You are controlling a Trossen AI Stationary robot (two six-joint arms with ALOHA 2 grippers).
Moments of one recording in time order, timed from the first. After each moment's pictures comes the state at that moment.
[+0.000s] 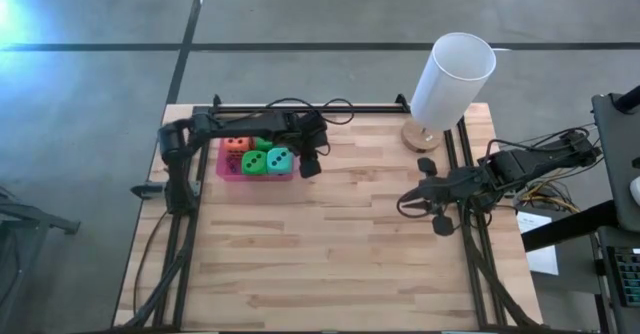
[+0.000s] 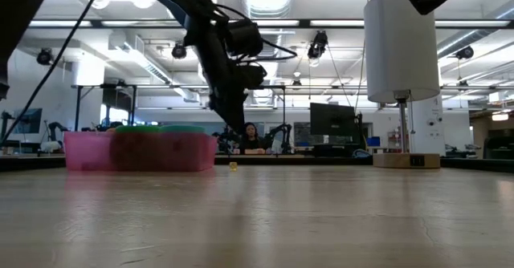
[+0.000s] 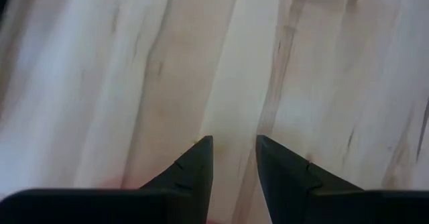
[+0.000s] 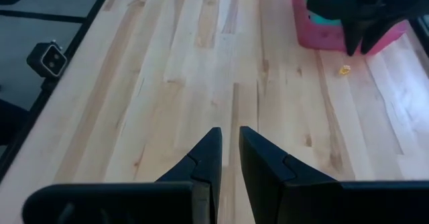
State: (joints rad) left arm 0.38 1.91 1.39 -0.66 0.03 0.11; right arm 0.34 0.82 0.86 -0.71 0.17 0.17
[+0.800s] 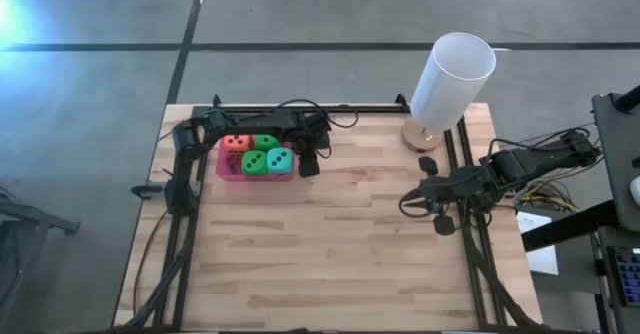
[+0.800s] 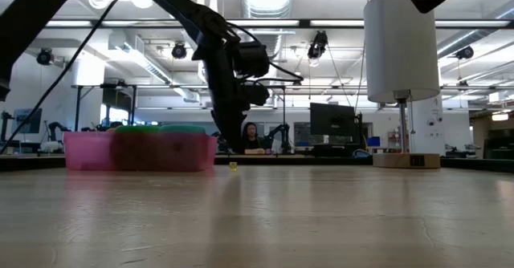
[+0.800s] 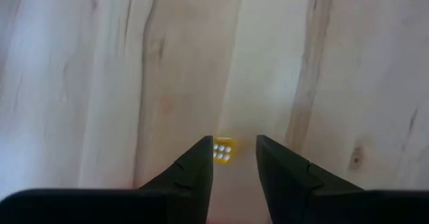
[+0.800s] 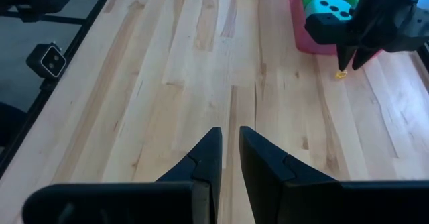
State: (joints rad) left arm 0.41 2.03 1.47 -0.73 0.01 0.23; right arm 0.34 0.81 0.86 -0.71 0.18 0.15
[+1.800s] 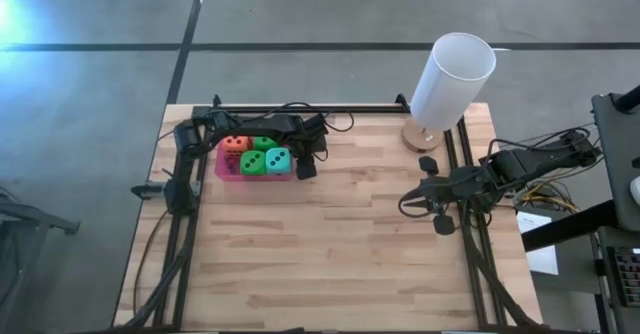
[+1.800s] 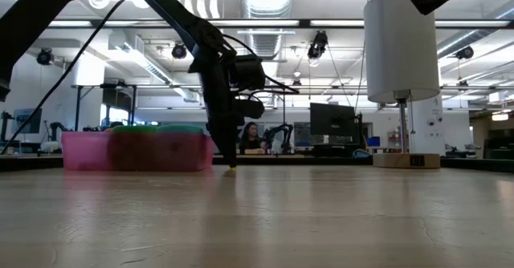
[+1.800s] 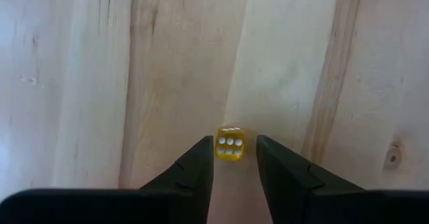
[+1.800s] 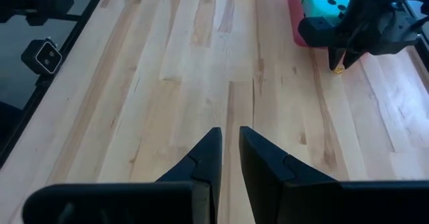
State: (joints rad) left arm 0.42 2.05 1.38 -0.65 0.02 0.24; right arm 0.34 0.81 0.86 -0.72 0.19 0.16
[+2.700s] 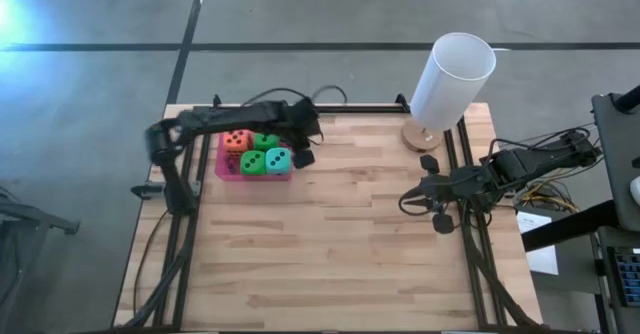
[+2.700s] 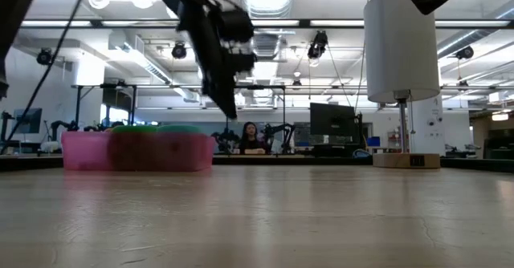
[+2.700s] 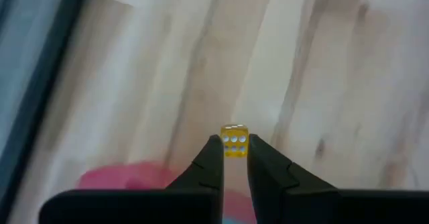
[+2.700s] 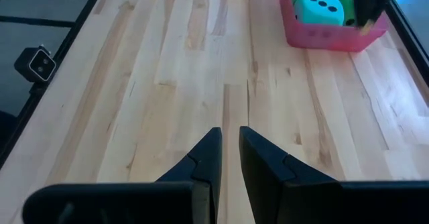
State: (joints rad) left arm 0.42 1.82 1.41 -0.75 0.00 0.13; right arm 0.34 0.81 0.86 -0.72 0.21 0.18
